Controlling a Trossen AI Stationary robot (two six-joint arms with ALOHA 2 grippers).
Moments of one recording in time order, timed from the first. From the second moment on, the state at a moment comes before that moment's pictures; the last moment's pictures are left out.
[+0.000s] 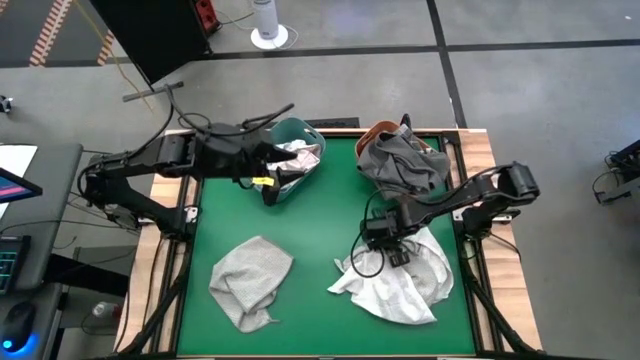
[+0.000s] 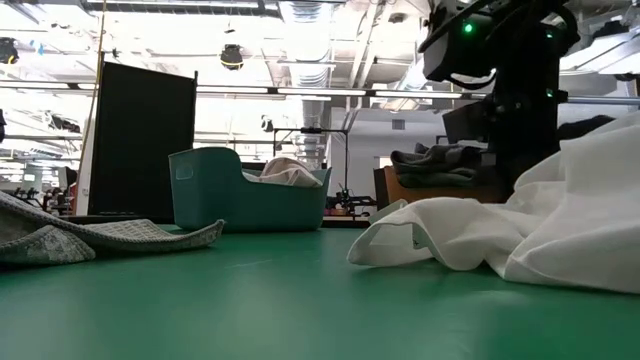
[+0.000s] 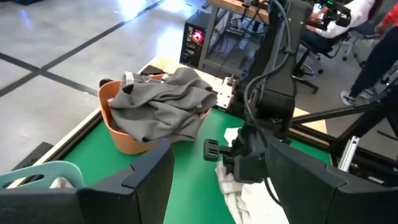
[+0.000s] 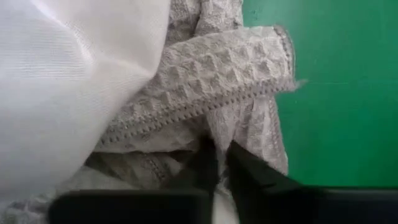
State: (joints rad) left arm 0.00 1.33 1.69 -0.70 -0.25 -0.32; right arm 0.15 1.61 0.89 -0.72 0.03 -0.13
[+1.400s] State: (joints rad) left arm 0.00 1.57 1.49 0.00 -0.27 -0.21; right arm 0.03 1.26 1.40 -0.19 0.10 -0.07
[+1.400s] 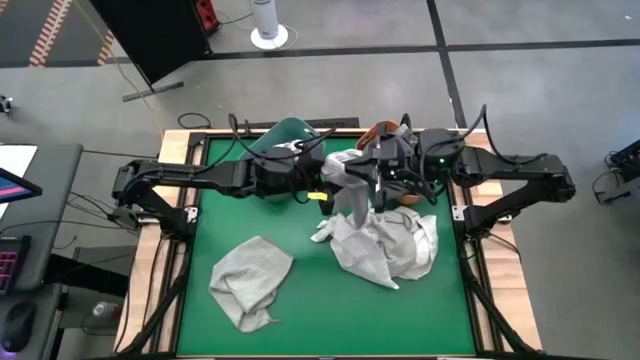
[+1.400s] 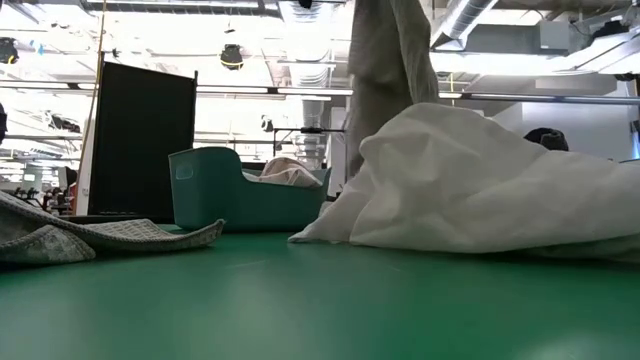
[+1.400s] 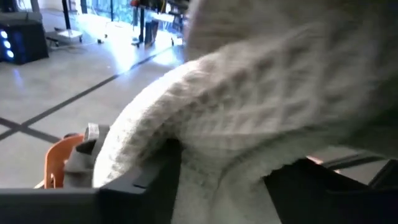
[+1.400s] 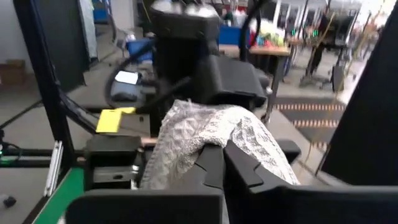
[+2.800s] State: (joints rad) left arm 0.38 1.57 1.48 -0.63 -0.53 -0.26; right arm 0.06 1.26 1.40 -0.33 0.11 0.03
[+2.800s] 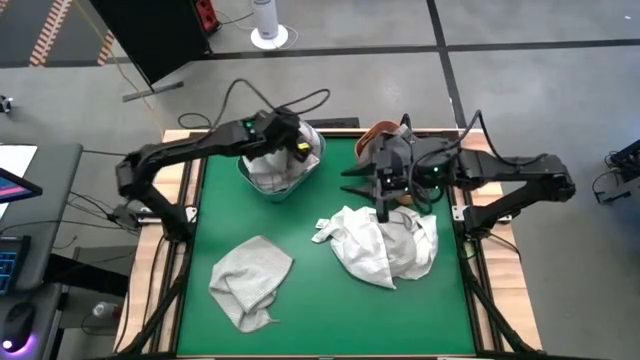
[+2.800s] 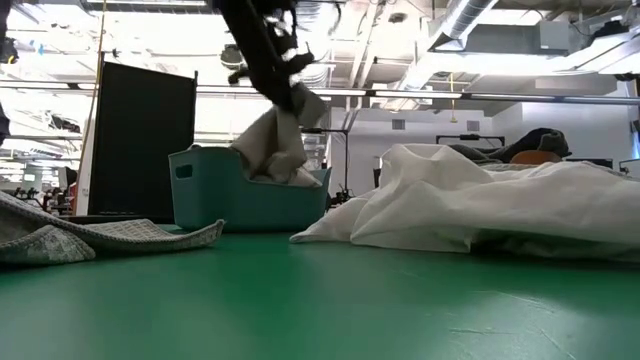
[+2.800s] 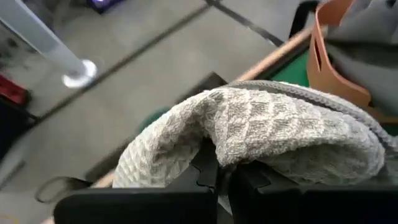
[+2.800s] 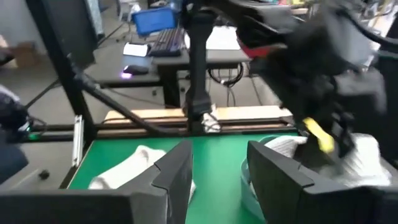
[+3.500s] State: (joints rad) left arm 0.53 1.93 1.49 -0.79 -0.24 -0.41; right arm 0.22 1.22 1.40 -0.55 0.19 0.24
